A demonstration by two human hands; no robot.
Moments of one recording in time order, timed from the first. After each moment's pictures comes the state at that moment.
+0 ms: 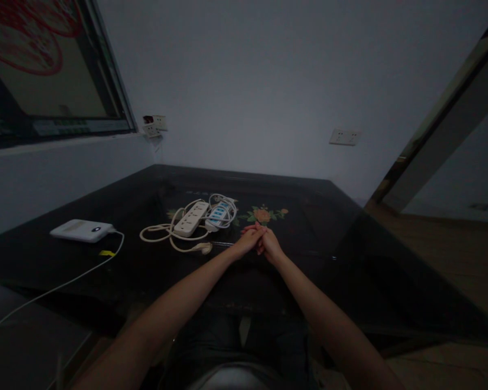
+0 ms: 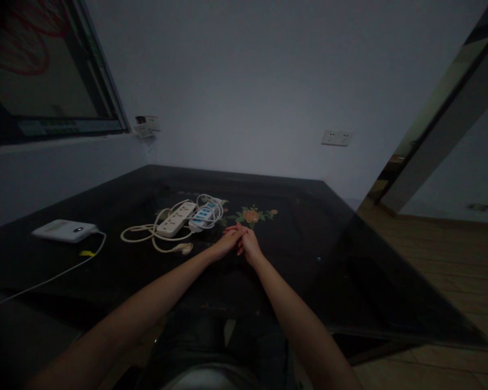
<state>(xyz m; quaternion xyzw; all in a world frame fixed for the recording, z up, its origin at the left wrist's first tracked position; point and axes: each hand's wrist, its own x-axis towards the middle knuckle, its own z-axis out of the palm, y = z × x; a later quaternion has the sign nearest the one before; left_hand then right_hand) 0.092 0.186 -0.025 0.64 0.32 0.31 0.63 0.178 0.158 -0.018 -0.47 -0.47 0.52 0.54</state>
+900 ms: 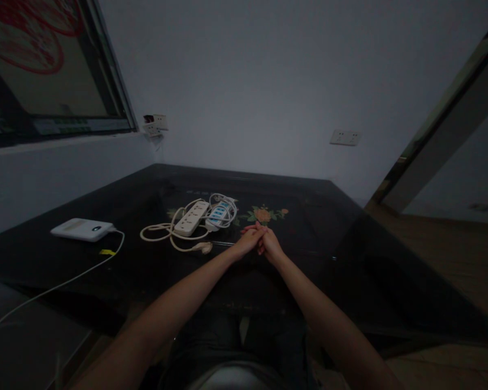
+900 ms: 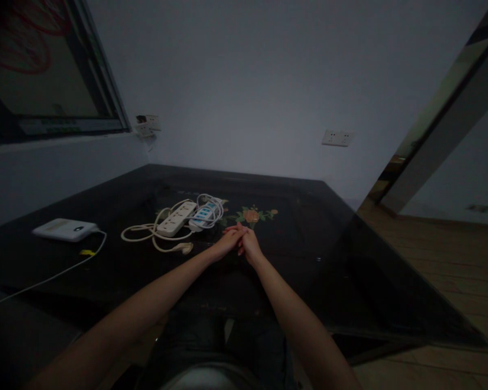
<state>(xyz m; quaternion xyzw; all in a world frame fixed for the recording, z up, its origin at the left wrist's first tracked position) 0.091 0.181 -0.020 0.64 0.35 0.31 0.61 0.179 0.158 -0.019 -0.47 -0.47 0.52 0.53</state>
